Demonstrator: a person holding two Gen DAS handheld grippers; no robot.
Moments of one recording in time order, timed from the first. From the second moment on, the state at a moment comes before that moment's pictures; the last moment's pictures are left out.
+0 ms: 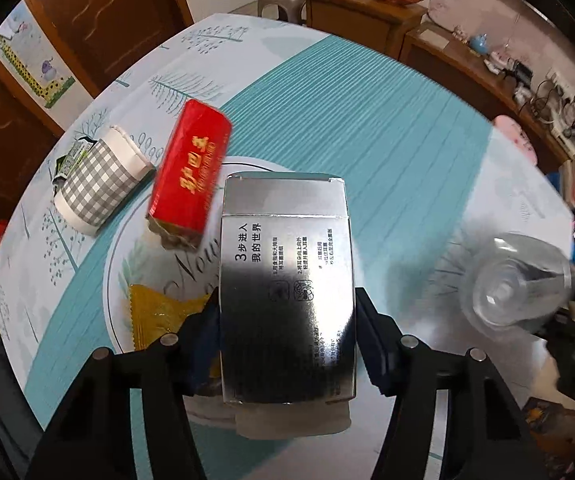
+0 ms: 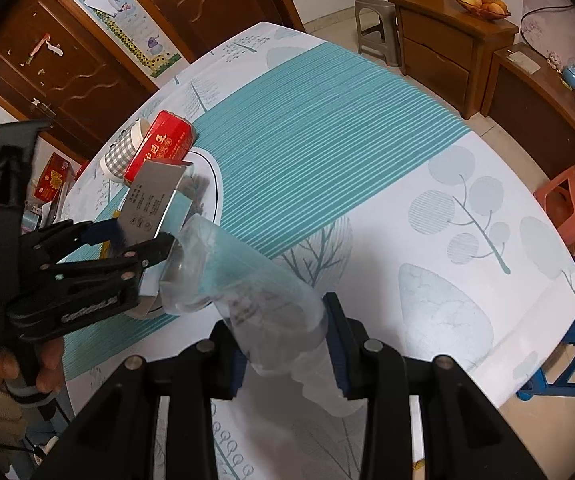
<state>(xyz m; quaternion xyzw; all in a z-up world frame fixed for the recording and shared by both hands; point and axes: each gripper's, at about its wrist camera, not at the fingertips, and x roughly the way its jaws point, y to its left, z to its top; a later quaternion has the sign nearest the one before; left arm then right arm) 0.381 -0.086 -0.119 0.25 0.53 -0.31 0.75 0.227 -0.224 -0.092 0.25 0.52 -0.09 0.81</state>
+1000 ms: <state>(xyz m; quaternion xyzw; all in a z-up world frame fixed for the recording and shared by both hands) 0.270 -0.013 -0.037 -0.03 0.57 -0.29 0.77 0.148 -0.244 -0.086 0.28 0.53 0.00 0.80</state>
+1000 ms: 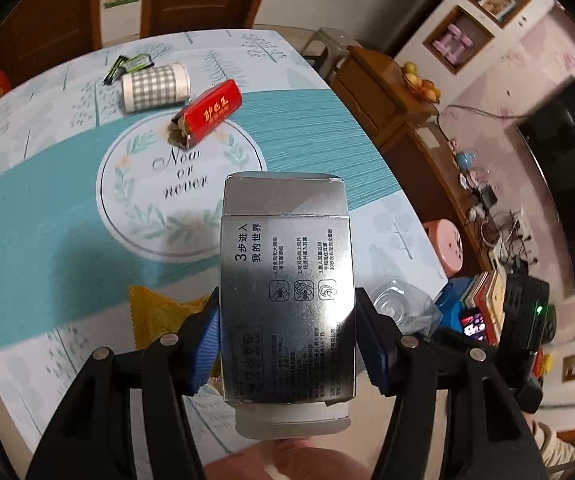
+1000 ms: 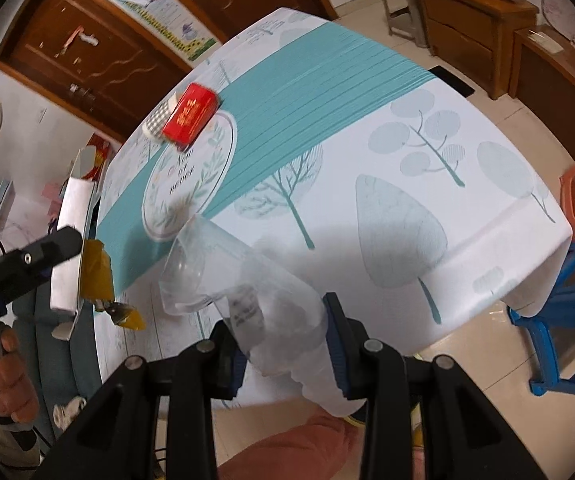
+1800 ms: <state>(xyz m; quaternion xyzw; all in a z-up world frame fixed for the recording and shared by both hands) 0.076 -0.070 -0.057 -0.04 0.57 -0.27 0.78 0.006 -0.291 -0.121 0.28 0.59 0.05 0.76</state>
